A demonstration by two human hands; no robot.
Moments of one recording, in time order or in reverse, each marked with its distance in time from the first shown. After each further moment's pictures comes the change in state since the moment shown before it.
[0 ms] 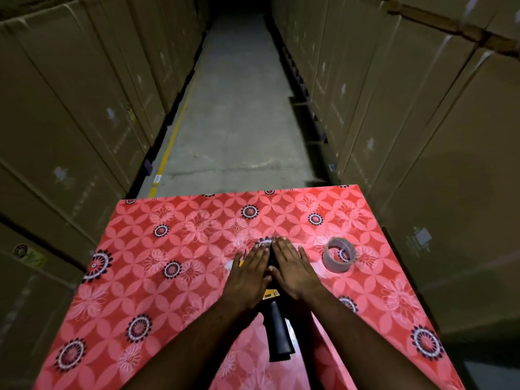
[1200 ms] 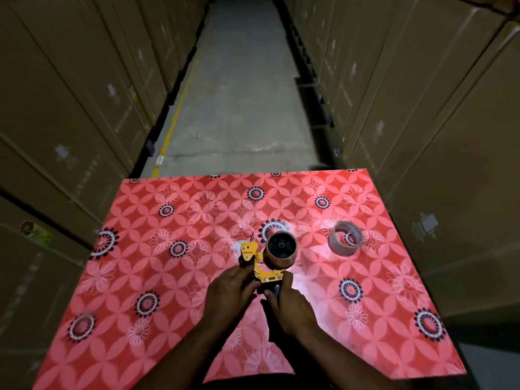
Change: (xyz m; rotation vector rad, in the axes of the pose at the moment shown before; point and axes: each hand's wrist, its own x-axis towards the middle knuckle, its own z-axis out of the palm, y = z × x) left_hand -0.091 -0.011 0.004 -0.391 0.328 -0.181; right_hand -0.091 -0.072 0.040 0.372 -0.036 0.351
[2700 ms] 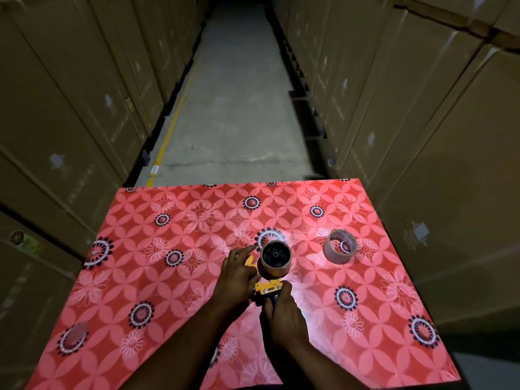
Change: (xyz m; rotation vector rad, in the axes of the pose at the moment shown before) left_hand 0.055 -0.013 0.029 0.073 -0.120 0.136; right_hand -0.012 -0.016 0.016 0.139 0.231 0.134
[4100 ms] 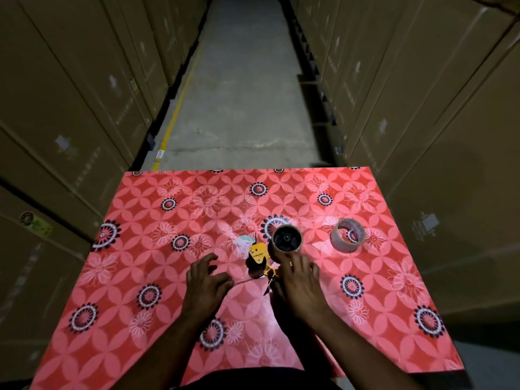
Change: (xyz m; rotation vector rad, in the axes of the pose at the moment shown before) left_hand -0.083 -0.052 -0.013 -0.114 0.080 -0.231; right_hand 0.031 0.008 -0.036 -0.492 0.032 -0.514
